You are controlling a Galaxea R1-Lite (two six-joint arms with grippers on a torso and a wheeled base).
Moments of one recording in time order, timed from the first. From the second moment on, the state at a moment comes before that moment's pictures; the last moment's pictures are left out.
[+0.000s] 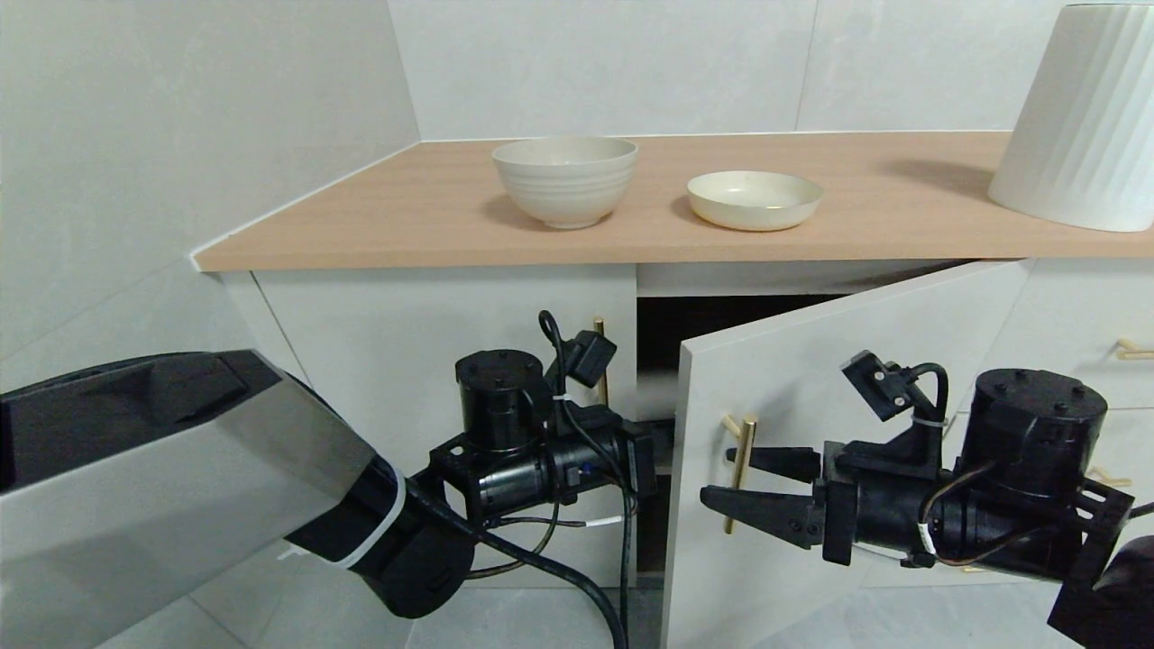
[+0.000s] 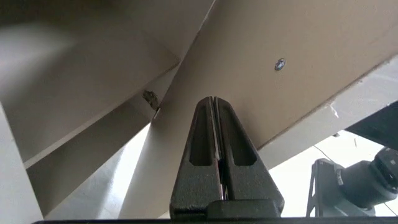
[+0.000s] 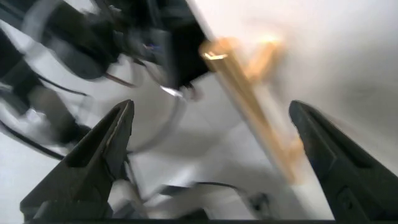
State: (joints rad) left arm -0.65 2.14 -0.87 -1.15 -0.50 -0.40; right arm 0.52 1.78 -0.44 -1.21 0.62 0.33
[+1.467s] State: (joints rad) left arm -0.68 2.14 -0.90 -1.10 -0.50 -0.40; right arm 0.47 1.24 -0.29 -0.62 0.34 0.12
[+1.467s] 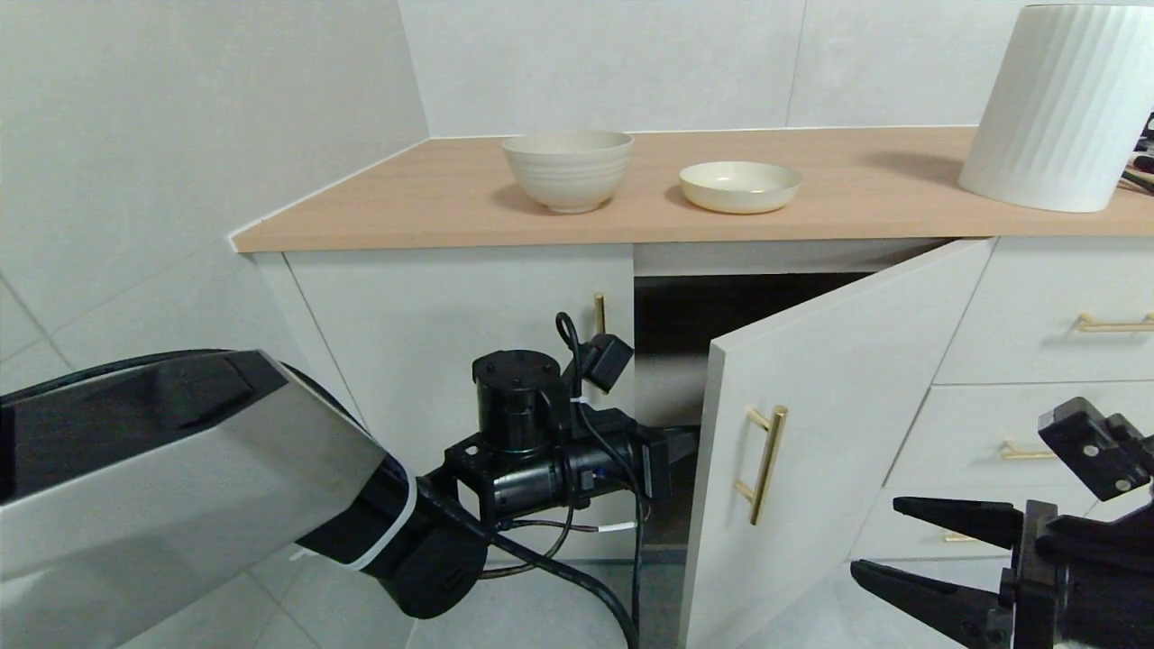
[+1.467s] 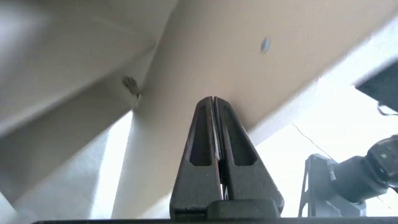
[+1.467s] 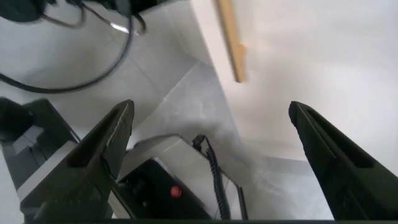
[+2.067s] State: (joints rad) left arm -0.68 2.20 -1.04 -0.98 -0.49 -0.40; right arm 0.47 1.21 -0.29 -0.62 0.34 0.12
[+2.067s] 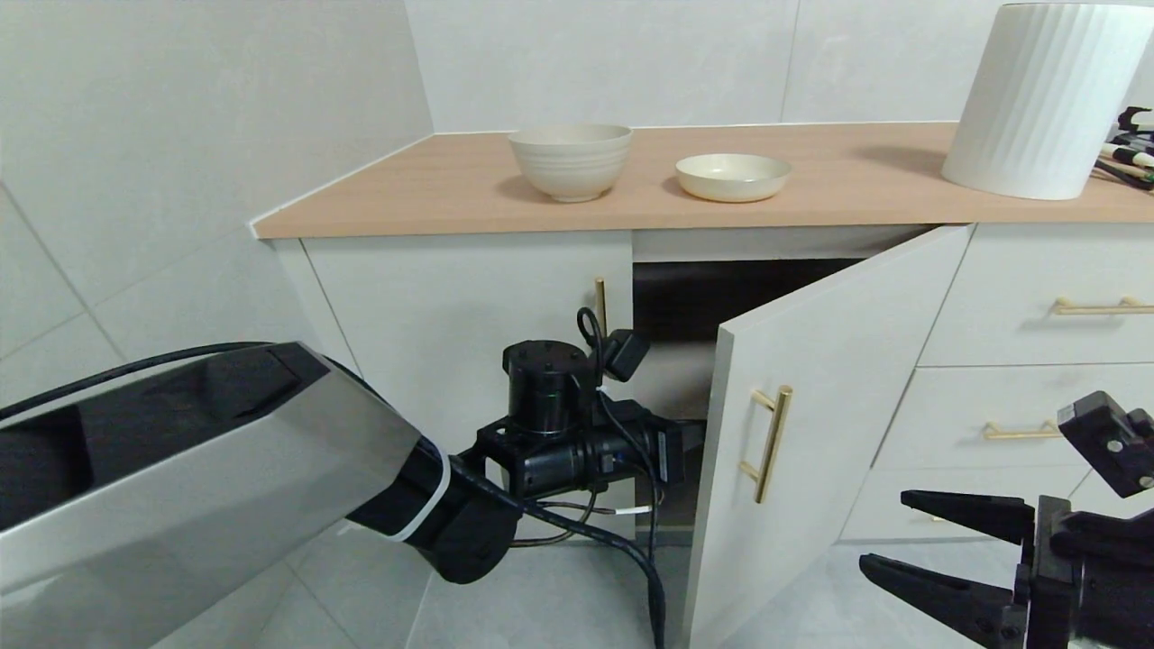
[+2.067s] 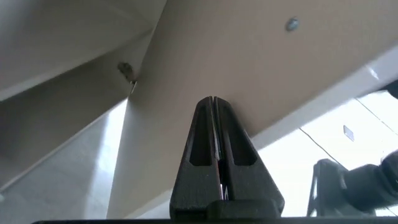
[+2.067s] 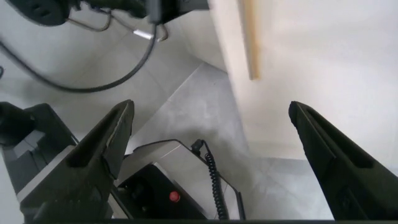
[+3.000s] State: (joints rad) left arm -0.79 2.25 -1.16 -0.92 -0.46 -0.40; right arm 0.58 1.14 -0.30 -0.54 0.35 0.12
